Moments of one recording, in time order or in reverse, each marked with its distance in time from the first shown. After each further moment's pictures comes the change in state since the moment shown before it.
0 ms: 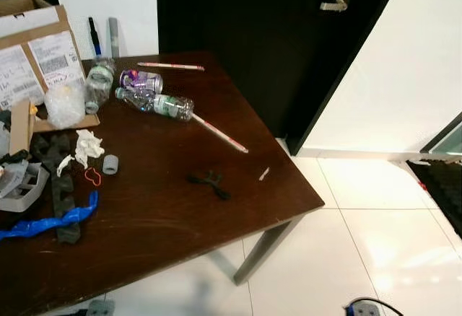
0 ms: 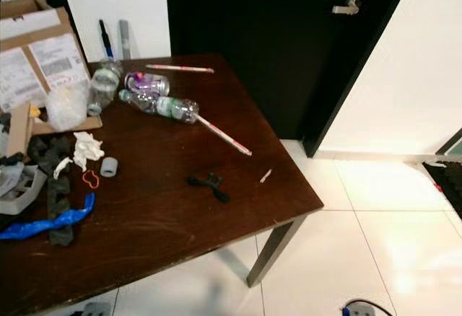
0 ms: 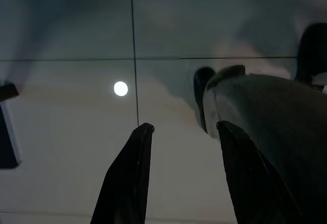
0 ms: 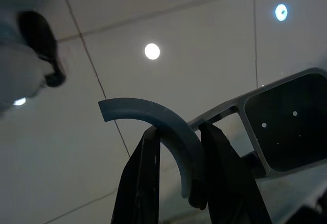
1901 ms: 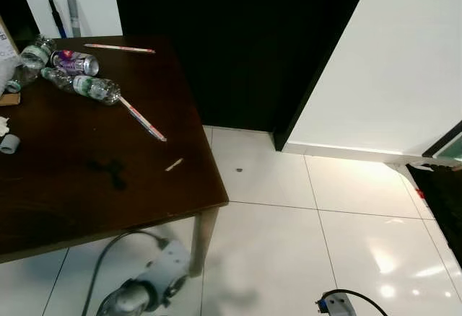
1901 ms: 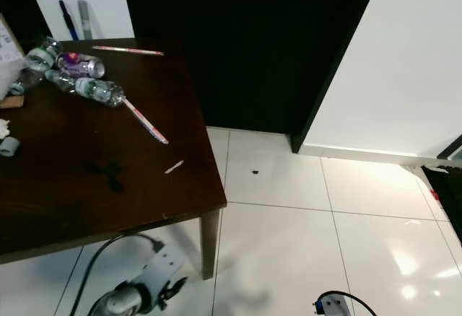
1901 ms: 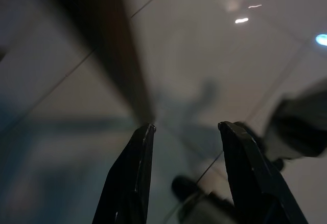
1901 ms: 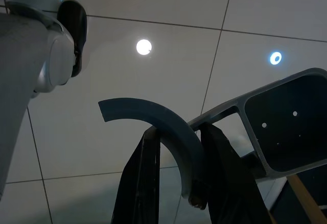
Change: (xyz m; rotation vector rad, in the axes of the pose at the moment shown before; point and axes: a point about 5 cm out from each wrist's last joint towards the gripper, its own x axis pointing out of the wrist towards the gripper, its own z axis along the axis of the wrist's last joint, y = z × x) left arm -0.022 -0.096 0.136 0.808 -0.596 -0.642; right arm -0.001 0.026 0.006 -0.233 -0.014 0.100
